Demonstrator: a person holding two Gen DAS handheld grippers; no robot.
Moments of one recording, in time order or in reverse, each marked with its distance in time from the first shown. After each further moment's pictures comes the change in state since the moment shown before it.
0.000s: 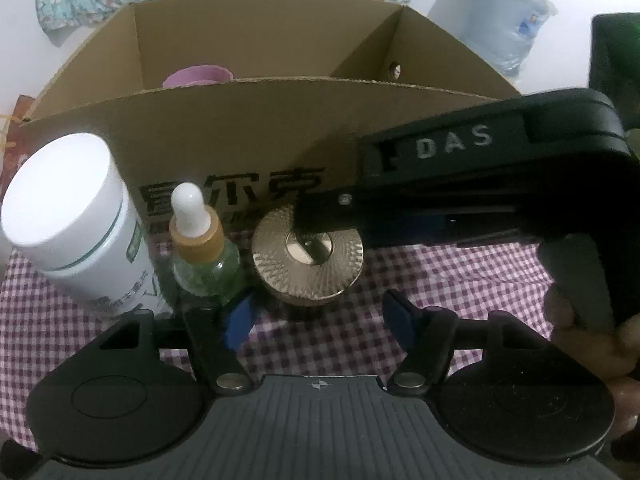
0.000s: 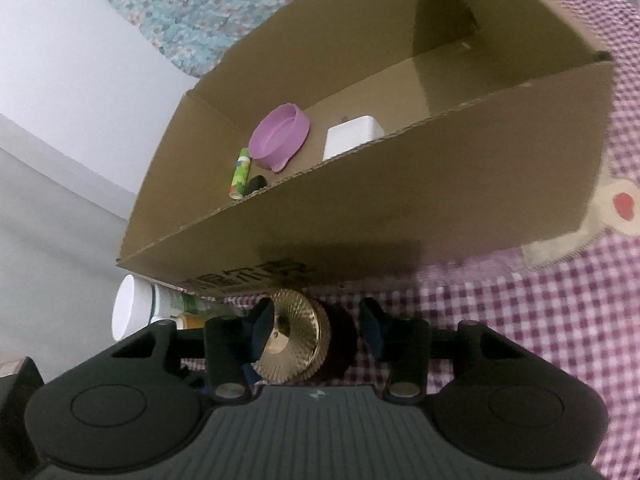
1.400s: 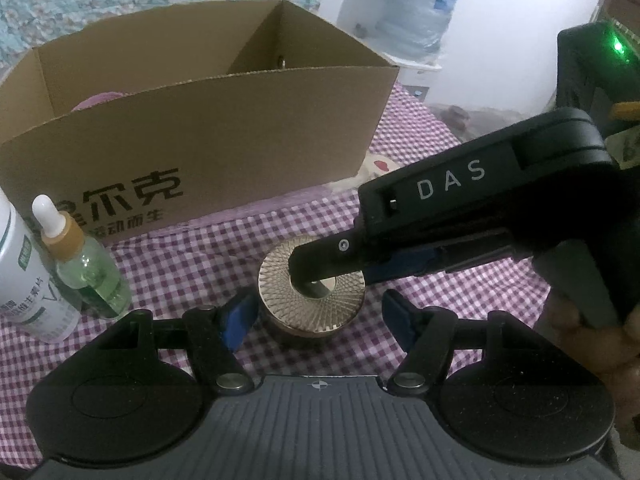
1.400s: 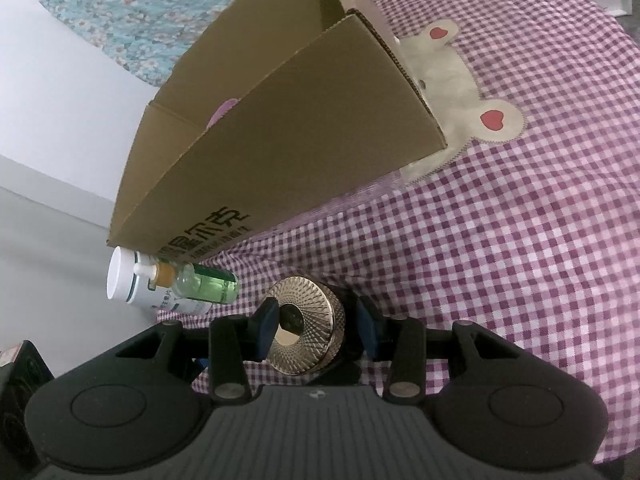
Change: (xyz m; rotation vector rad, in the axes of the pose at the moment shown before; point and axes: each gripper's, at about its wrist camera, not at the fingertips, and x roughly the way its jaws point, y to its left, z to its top) left arm -0.002 -0.071 -0.020 0.154 -0.015 -0.147; right arm -0.056 -0.040 -0.040 0.144 0.024 -0.040
